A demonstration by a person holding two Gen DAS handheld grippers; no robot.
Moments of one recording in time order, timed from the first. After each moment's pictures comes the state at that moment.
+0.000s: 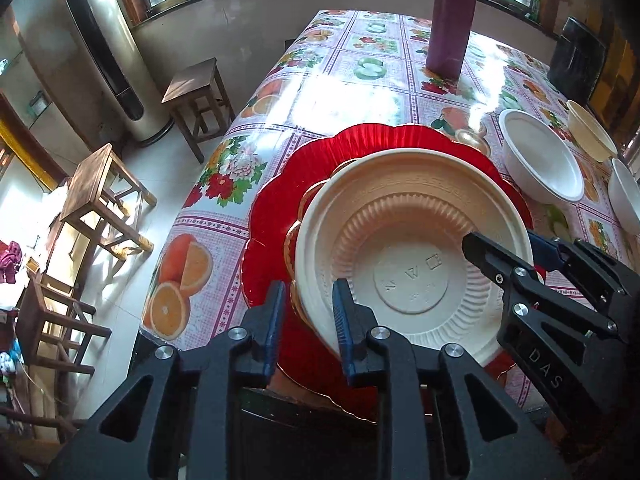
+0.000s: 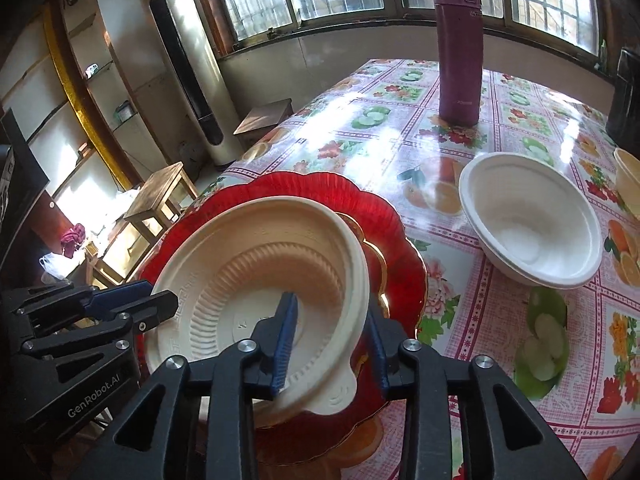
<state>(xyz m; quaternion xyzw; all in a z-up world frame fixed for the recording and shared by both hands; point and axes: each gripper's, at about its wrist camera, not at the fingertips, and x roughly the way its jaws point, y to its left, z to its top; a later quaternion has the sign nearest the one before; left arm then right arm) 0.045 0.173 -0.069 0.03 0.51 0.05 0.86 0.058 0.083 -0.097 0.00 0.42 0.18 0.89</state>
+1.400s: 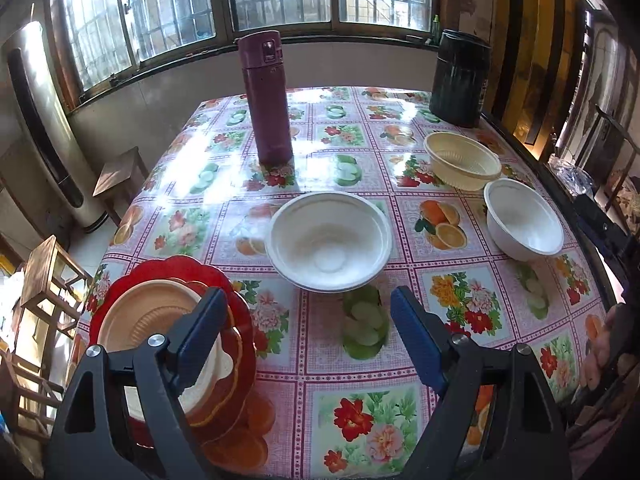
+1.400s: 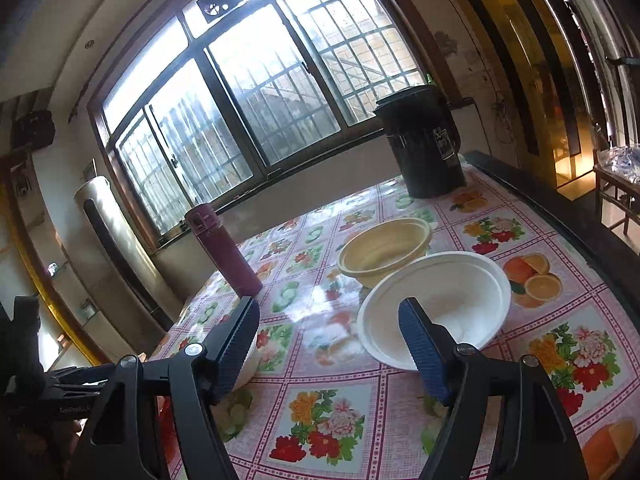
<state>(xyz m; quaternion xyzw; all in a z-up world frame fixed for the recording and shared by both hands) 0.039 0.002 0.004 0.06 0.40 -0.07 0.91 -0.021 -0.272 -0.023 0.22 0.19 0.04 0.95</state>
